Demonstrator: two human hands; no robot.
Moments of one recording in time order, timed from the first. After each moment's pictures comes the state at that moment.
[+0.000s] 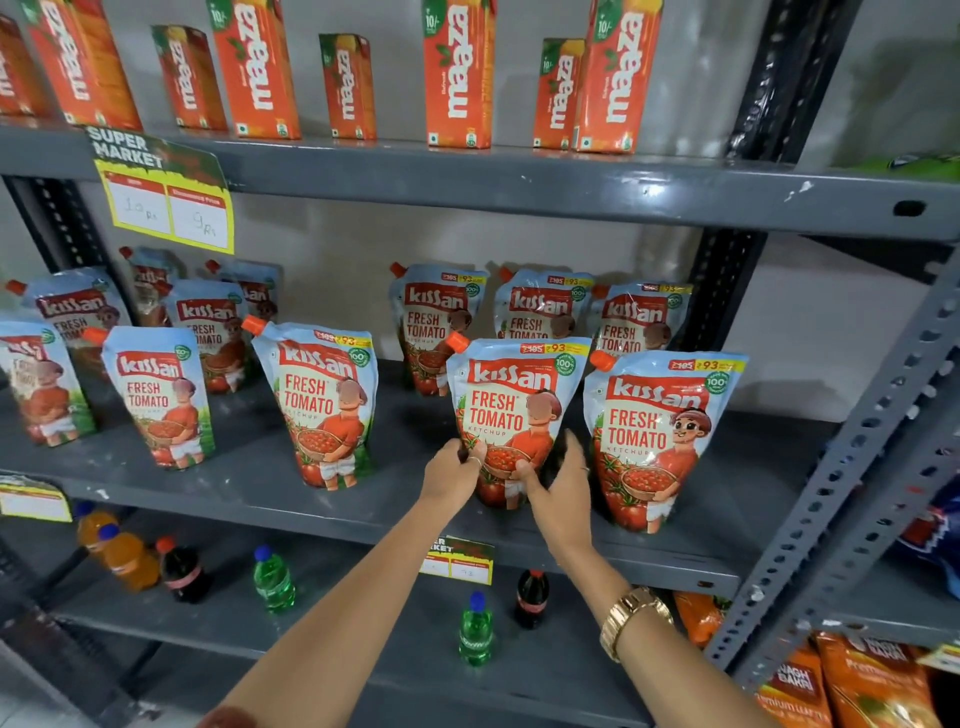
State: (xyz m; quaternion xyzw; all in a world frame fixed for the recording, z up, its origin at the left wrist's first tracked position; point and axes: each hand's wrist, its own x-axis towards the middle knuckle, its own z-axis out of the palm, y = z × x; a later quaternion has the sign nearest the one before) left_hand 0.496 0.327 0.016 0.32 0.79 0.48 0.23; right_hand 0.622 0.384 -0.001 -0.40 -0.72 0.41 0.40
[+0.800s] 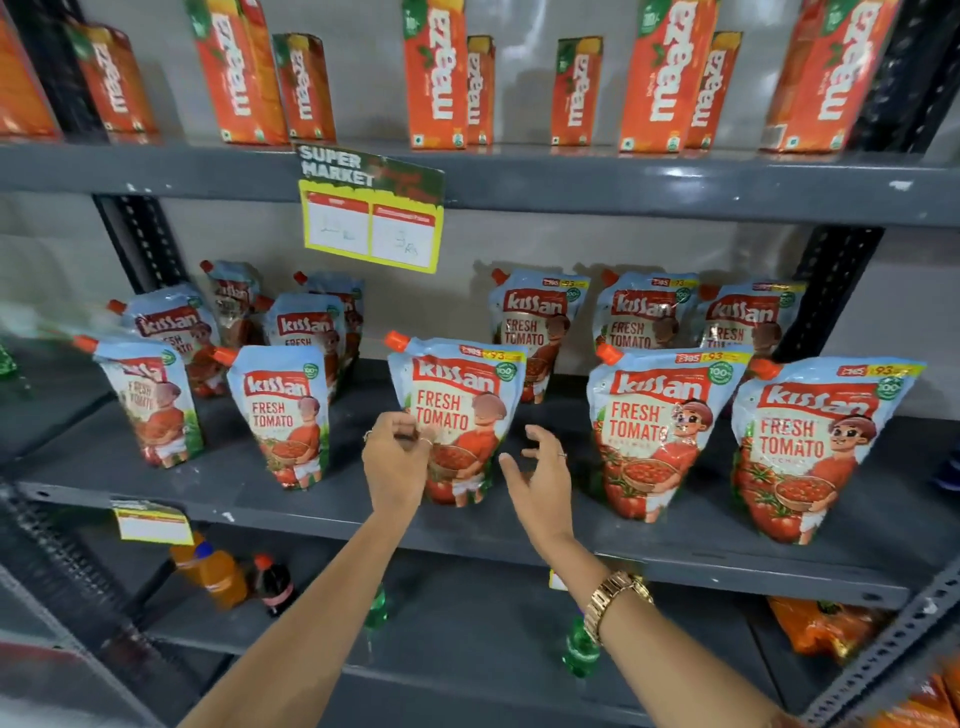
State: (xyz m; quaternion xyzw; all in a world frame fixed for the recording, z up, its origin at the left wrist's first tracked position) left_hand 0.323 0.217 0.027 0.26 0.74 0.62 0.00; right_hand 0.462 0.301 -0.001 -0.36 -0.74 0.38 0.41
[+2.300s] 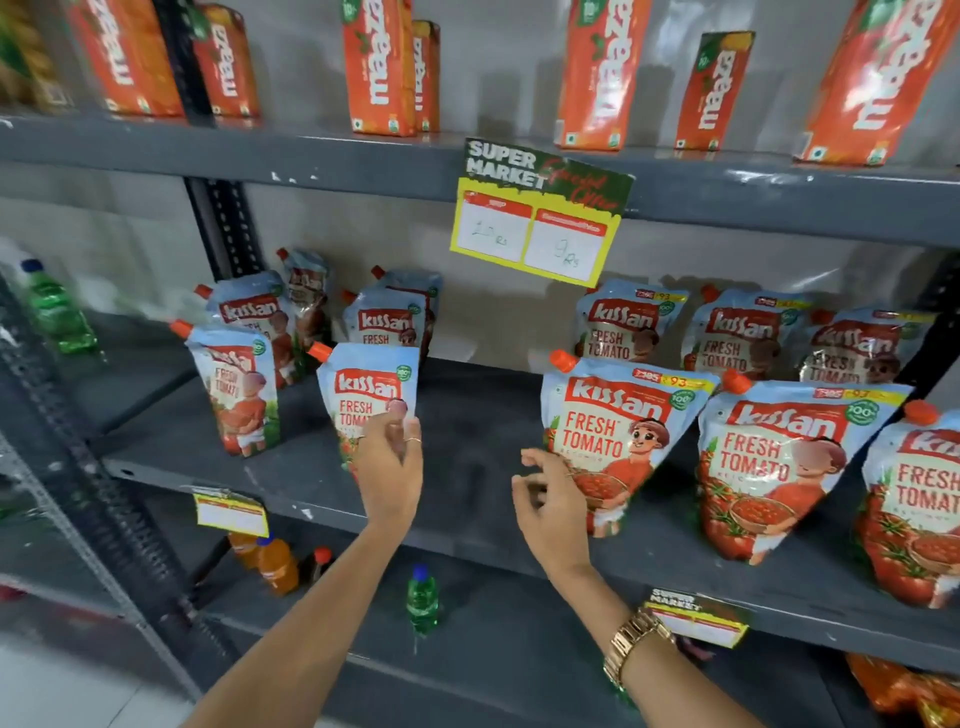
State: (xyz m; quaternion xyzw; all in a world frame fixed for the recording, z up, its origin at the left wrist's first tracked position) left_hand 0.236 0.164 0.015 0.23 0.72 0.65 -0.07; right_hand 0.390 0.253 -0.012 -0.27 -0.79 0.32 0.45
